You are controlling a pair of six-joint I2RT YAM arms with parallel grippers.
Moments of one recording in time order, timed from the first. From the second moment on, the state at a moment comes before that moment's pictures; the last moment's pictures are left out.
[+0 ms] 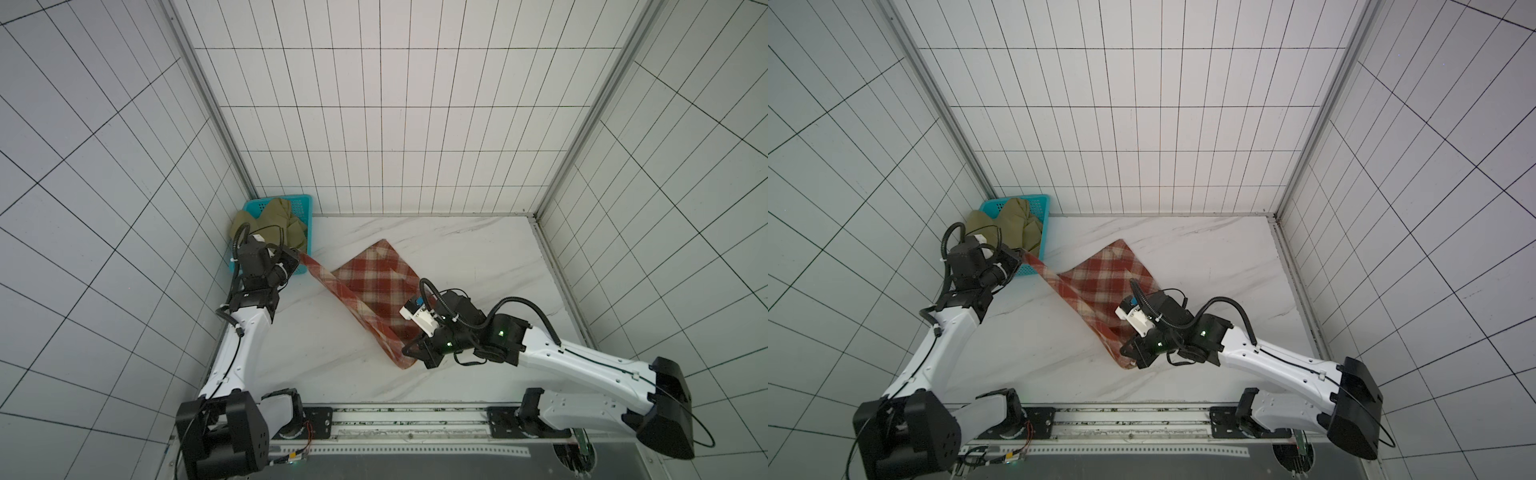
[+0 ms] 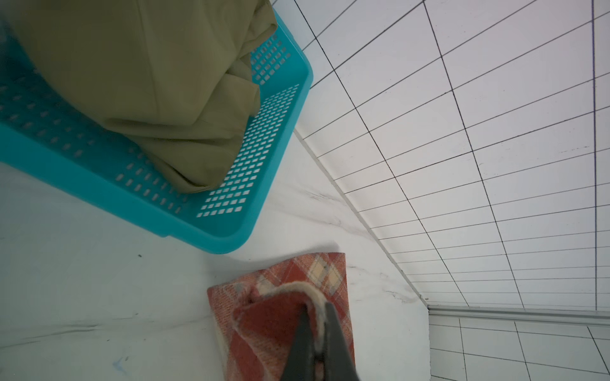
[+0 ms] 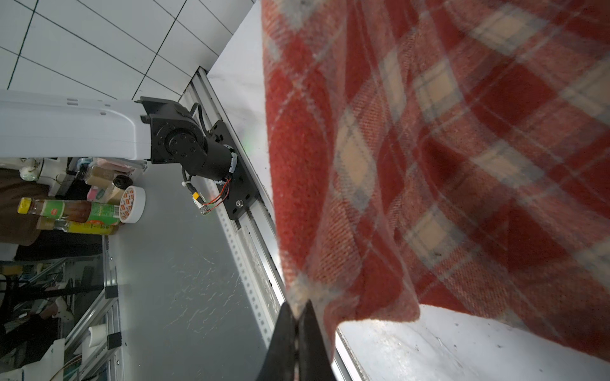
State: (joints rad) left arm 0.20 1.14 0.85 -0.14 0.29 -0.87; right arm 1.06 1.18 0.89 -0.46 -0.37 0.40
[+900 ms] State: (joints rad) left arm 0.28 1.13 0.89 -0.25 0.32 -0.81; right arm 1.16 1.25 0.94 -0.39 -0.37 0.41
